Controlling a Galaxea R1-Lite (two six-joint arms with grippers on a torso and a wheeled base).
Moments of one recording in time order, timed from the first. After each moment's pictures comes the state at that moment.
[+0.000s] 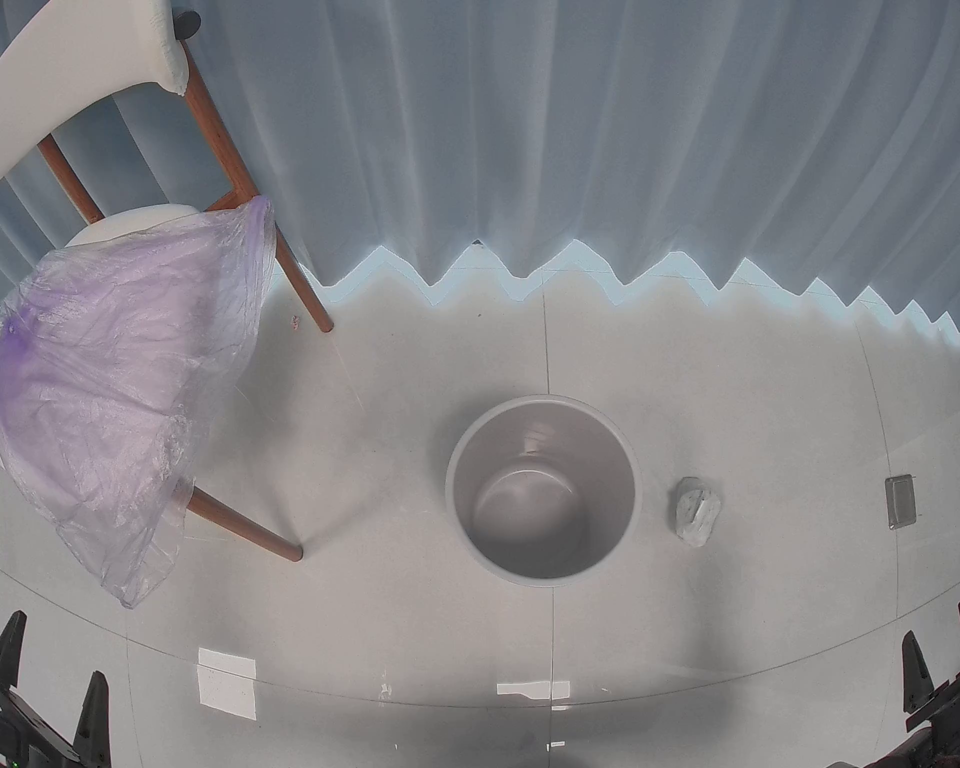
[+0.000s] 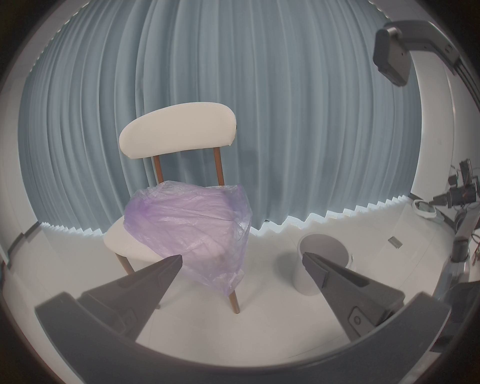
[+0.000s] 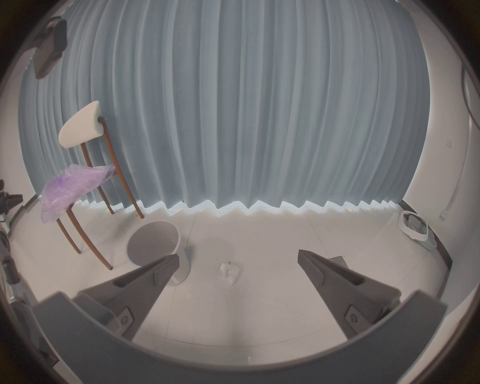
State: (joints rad) left arm 0.00 0.02 -0.02 -0.19 -0.13 0.10; right arm 0.00 0.02 -0.02 0.00 -0.05 0.00
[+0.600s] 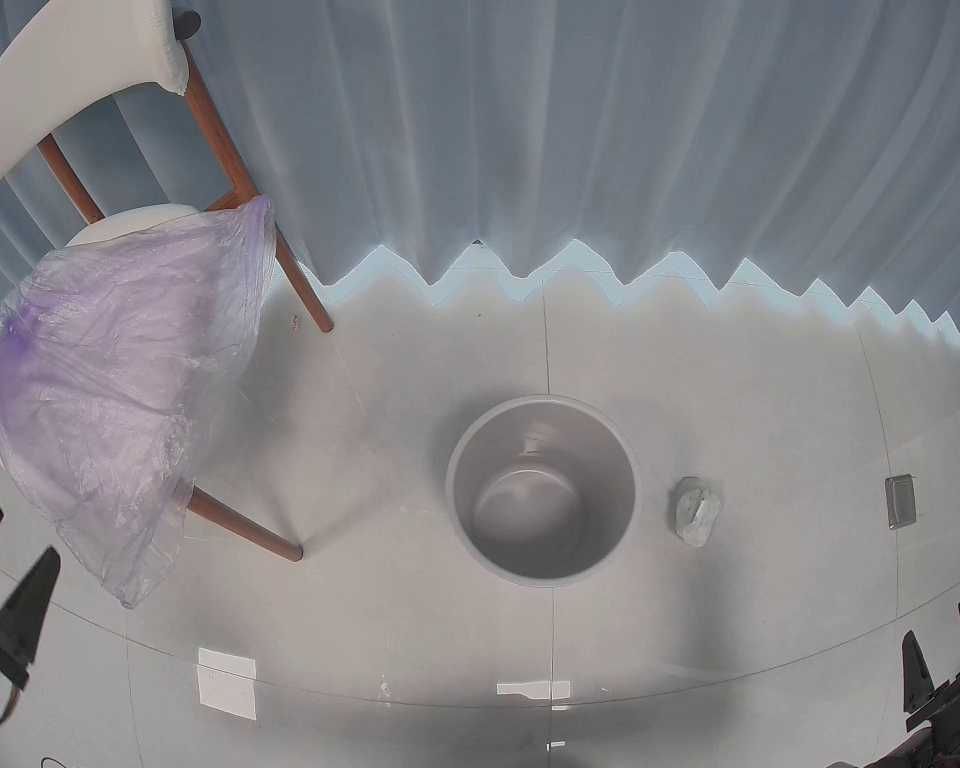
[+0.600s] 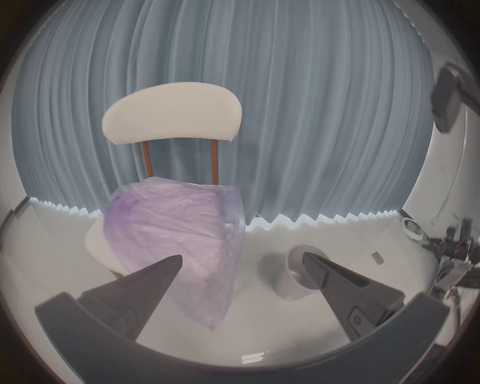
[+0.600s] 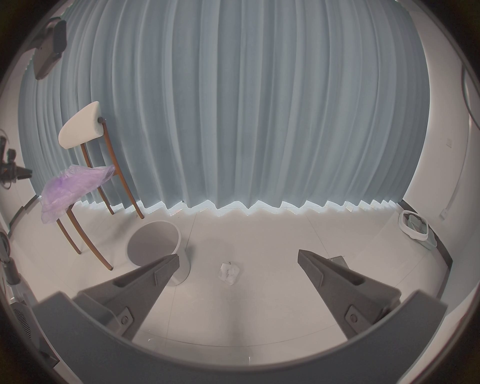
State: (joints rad) left arm -0.02 0.43 -0.39 -0.10 -0.17 -0.02; right arm 0.00 0.02 -0.02 0.00 -0.05 0.00
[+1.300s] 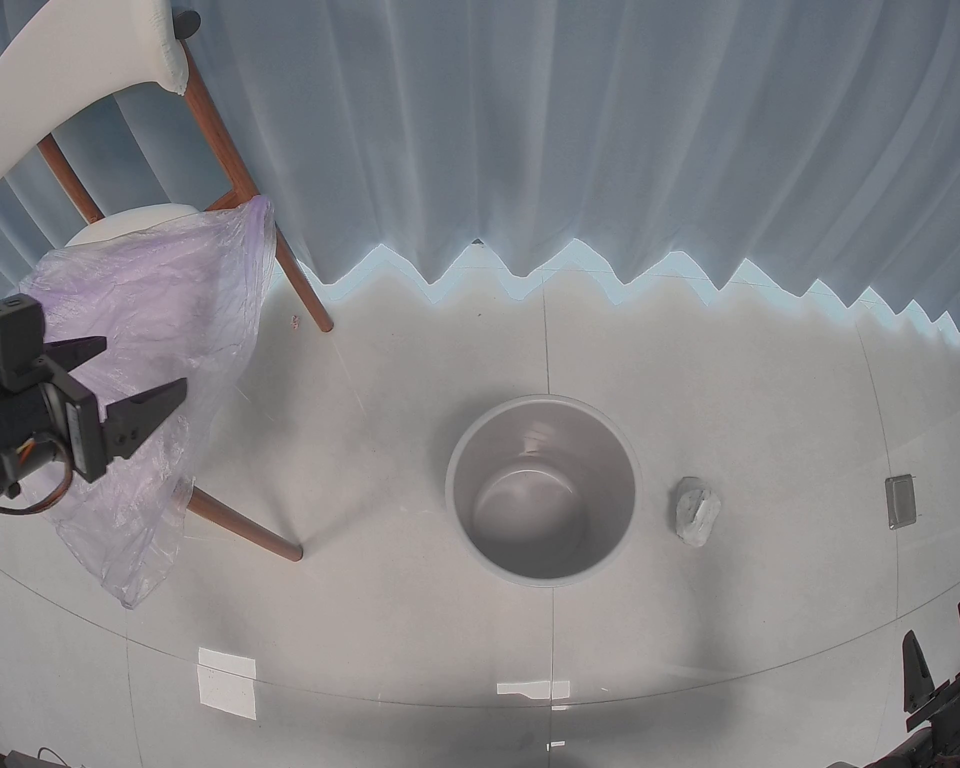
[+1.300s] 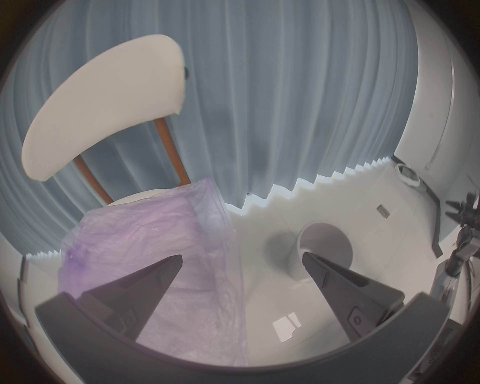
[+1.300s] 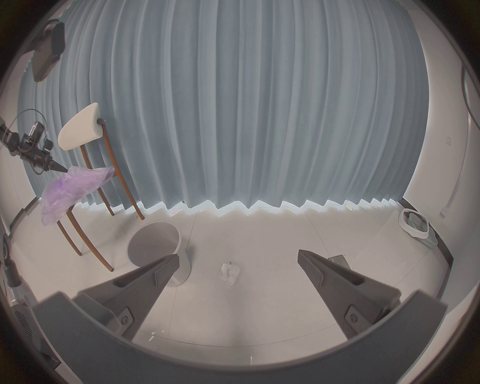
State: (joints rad) left arm -0.24 1.11 -0.83 -0.08 -0.01 0.24; right arm 0.00 0.02 -0.02 0.00 -0.05 0.01
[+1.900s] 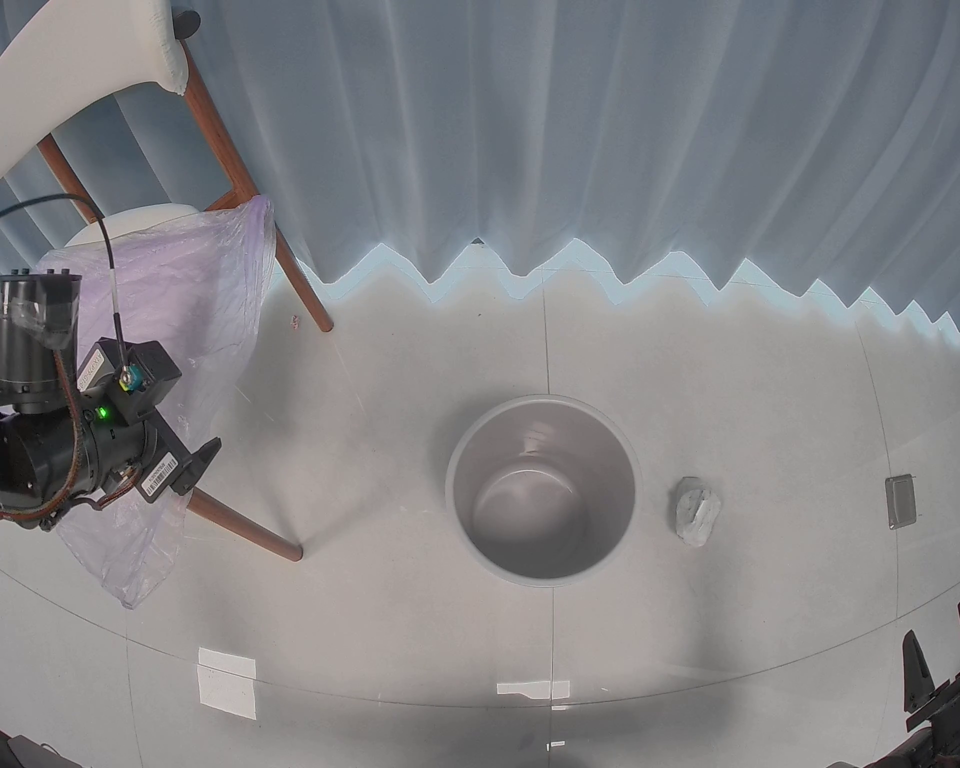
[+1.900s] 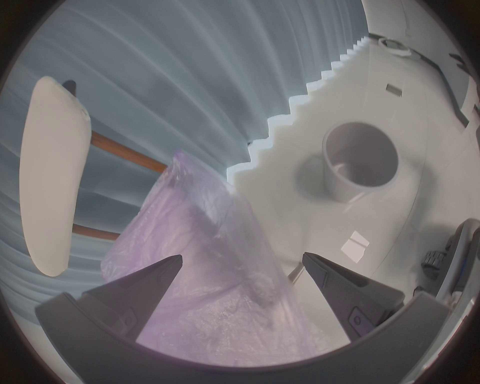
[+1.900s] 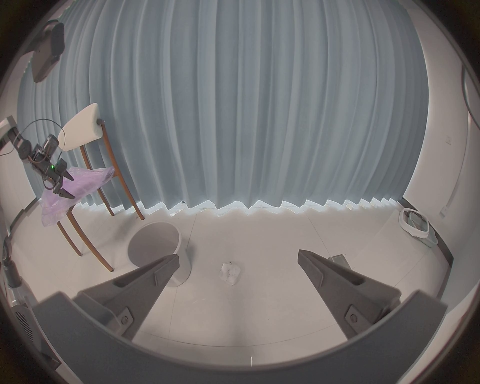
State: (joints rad) left arm -0.36 1.35 -0.86 -0.09 0.39 0.75; right arm 0.00 0.02 -0.02 0.00 -0.05 0.02
